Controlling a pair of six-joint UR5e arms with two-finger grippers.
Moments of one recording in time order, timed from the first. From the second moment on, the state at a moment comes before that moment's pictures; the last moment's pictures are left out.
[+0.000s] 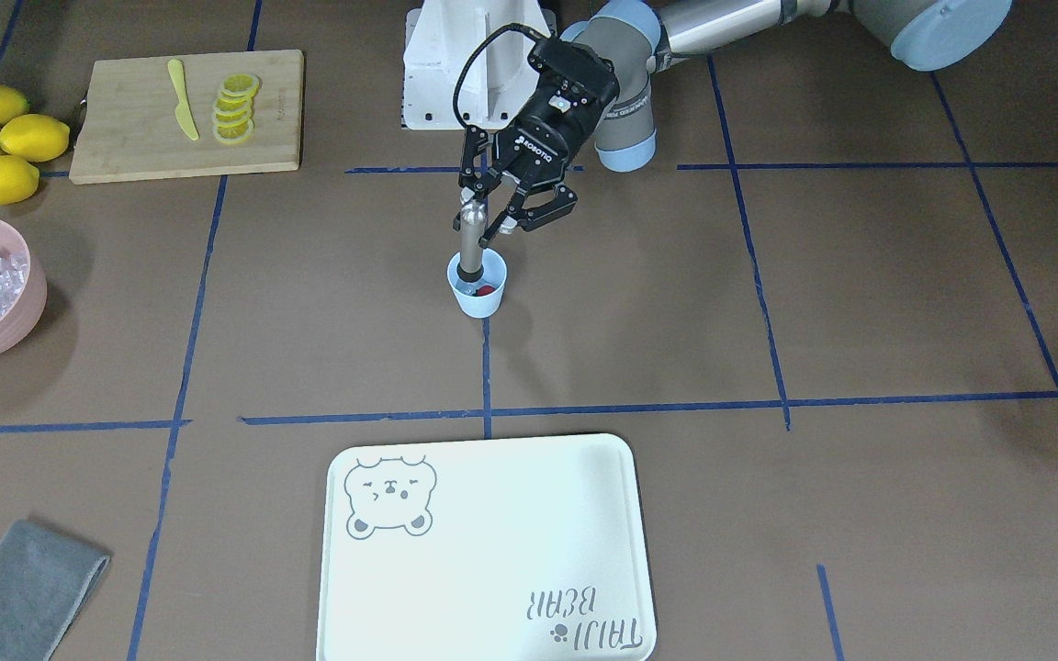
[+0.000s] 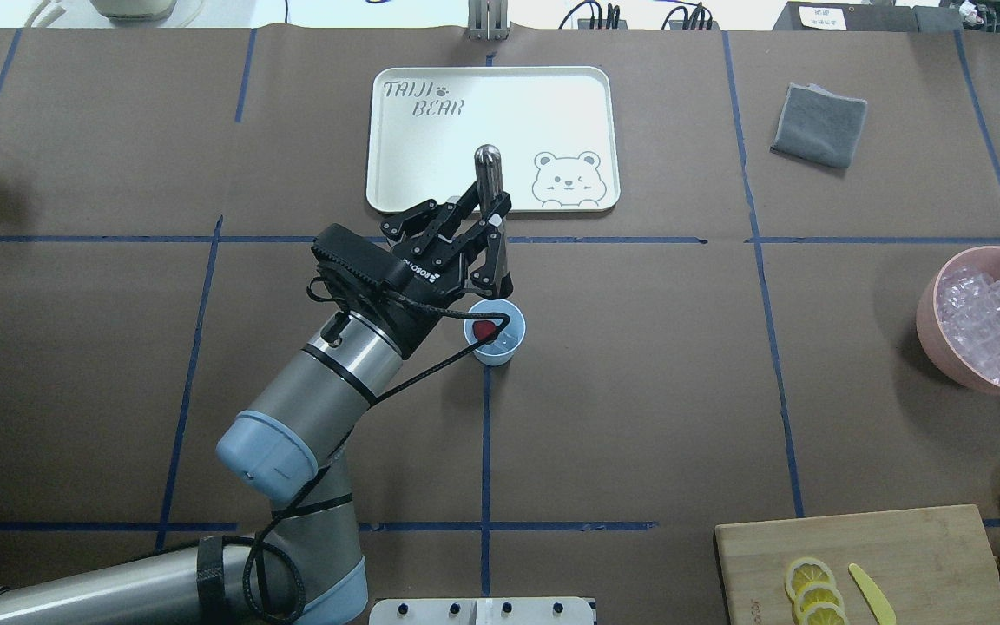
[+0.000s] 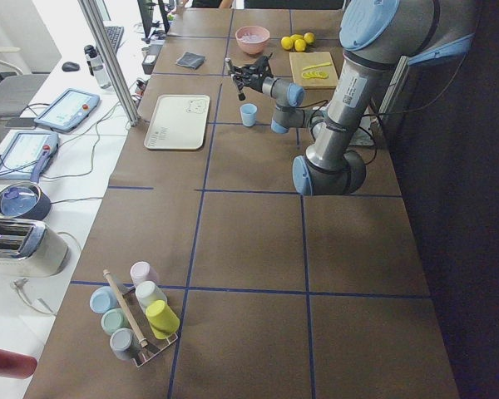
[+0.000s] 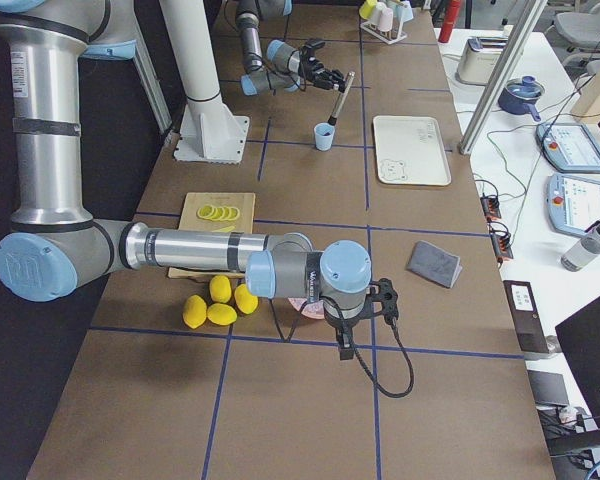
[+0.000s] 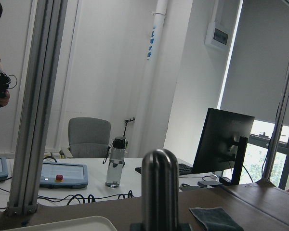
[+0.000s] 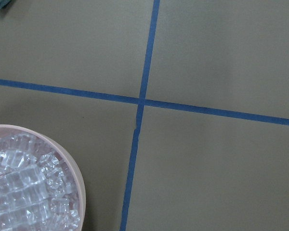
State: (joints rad) left arm -0.32 -2.21 -1.49 -3.13 -0.88 -0.50; right arm 1.63 -1.61 1.60 -1.53 2.37 -0.15
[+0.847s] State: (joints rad) left arm -0.71 -2.06 -1.55 -2.93 -1.40 -0.97; right arm 1.60 -1.56 1.59 -1.53 2.37 -0.10
